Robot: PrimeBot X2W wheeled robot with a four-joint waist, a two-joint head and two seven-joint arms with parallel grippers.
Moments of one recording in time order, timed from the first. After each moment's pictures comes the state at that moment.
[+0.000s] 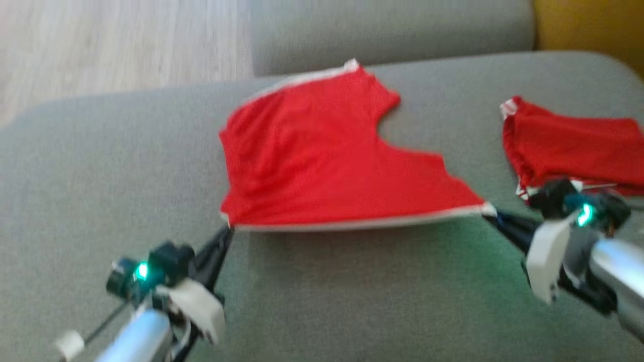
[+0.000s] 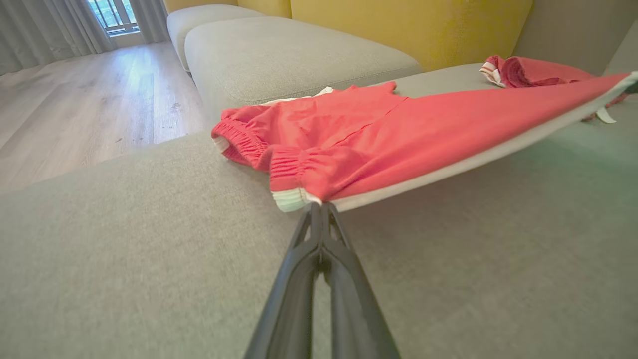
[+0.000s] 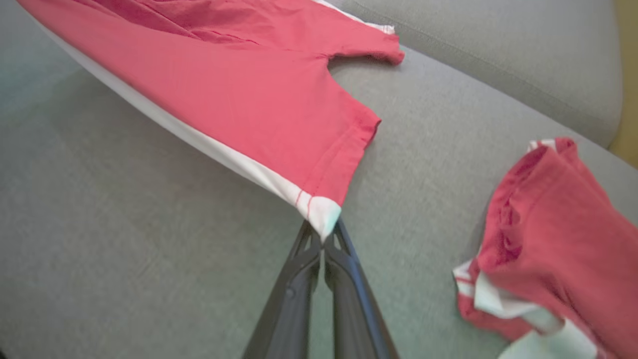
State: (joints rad) left arm -0.38 0.35 -0.71 0.57 -0.51 -0.08 -0.18; right arm -0.68 -0.74 1.24 0.48 0.85 0.13 -0.01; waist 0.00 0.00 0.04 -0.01
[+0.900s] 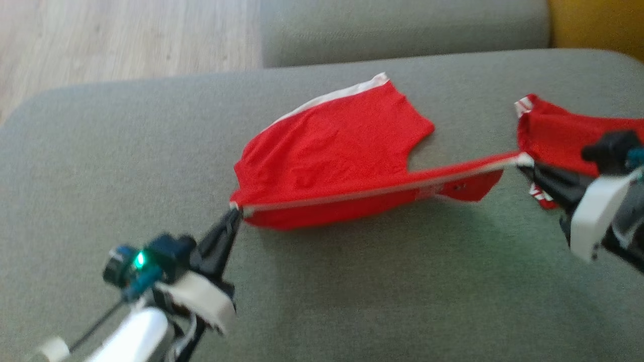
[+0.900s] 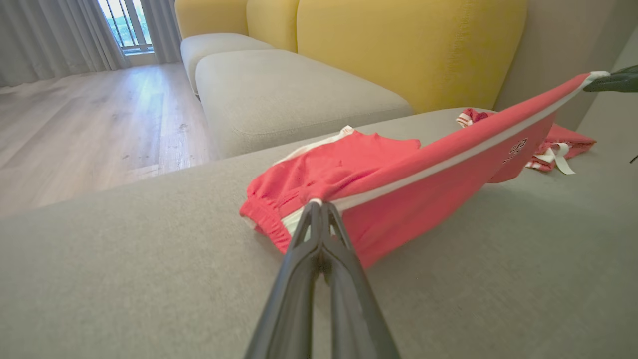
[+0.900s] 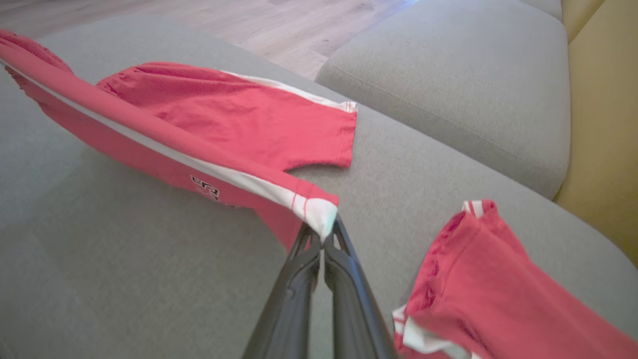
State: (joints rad) left arm -0.24 0.46 -0.69 0.09 -0.55 0.10 -0.02; right arm -0.66 -0.92 1.07 0.23 0.88 0.13 0.06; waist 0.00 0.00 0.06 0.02
